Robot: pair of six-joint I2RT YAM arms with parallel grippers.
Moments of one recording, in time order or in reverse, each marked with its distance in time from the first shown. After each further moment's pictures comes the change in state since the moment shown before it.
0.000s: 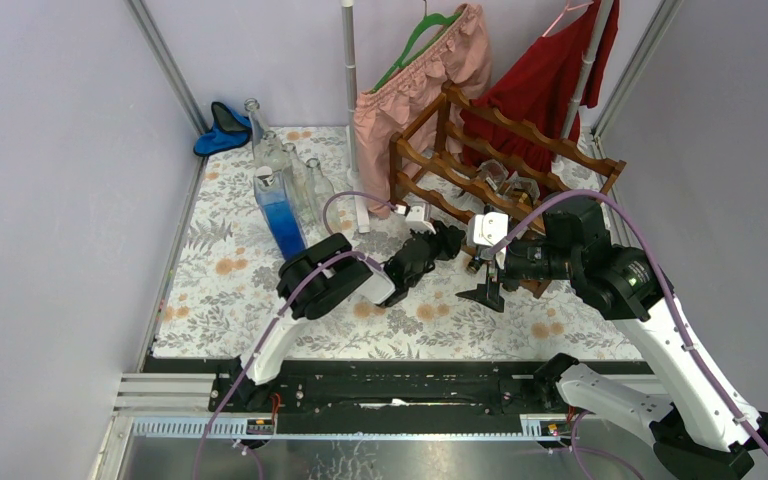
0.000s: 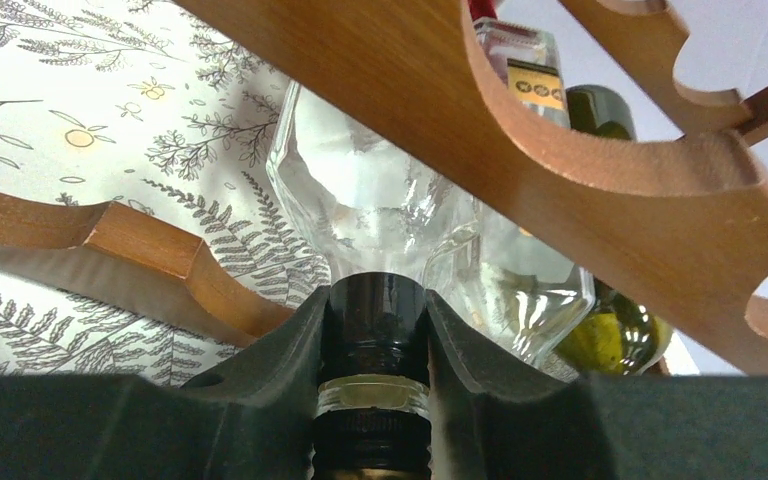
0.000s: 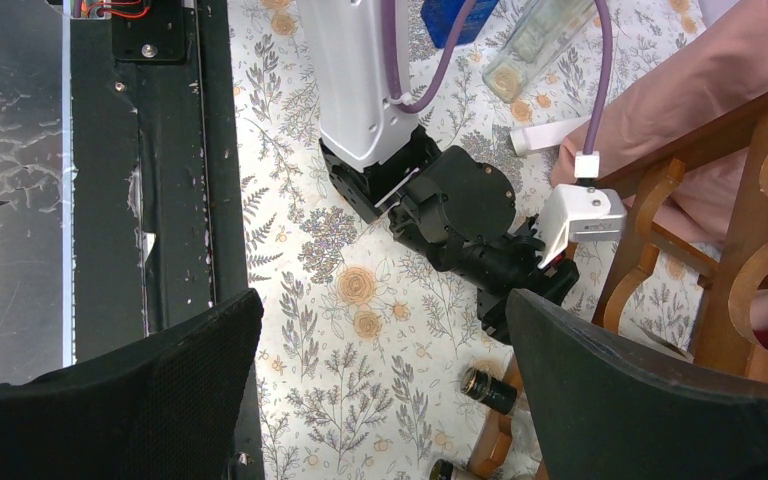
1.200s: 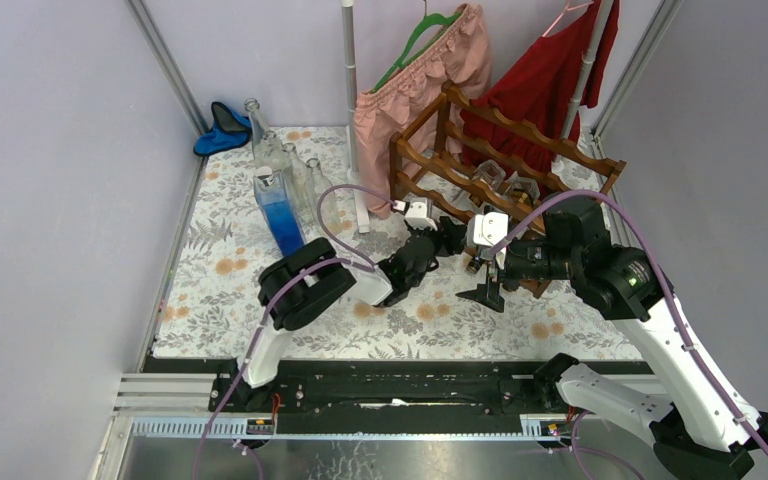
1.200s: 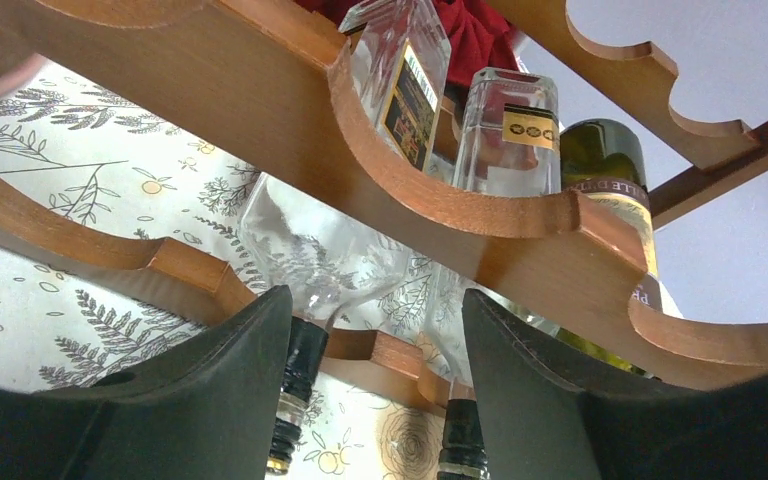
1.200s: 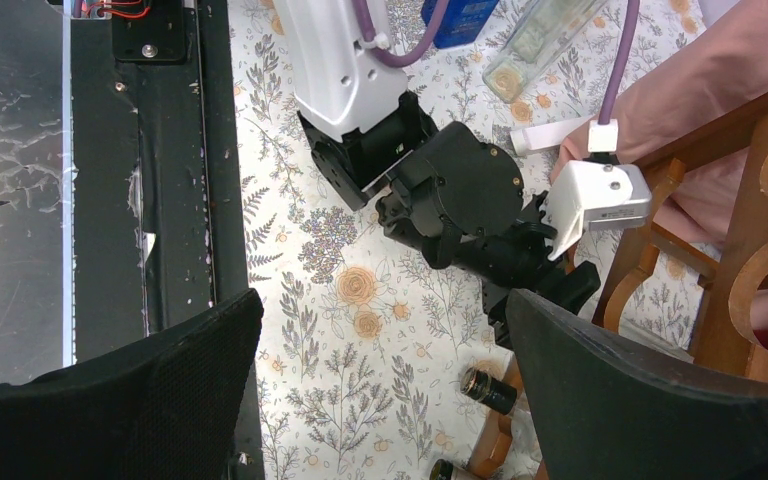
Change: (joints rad) left arm -0.051 -0.143 -0.025 -0.153 -0.144 0.105; right arm 0.000 0.000 0.000 0.000 0.000 0.000
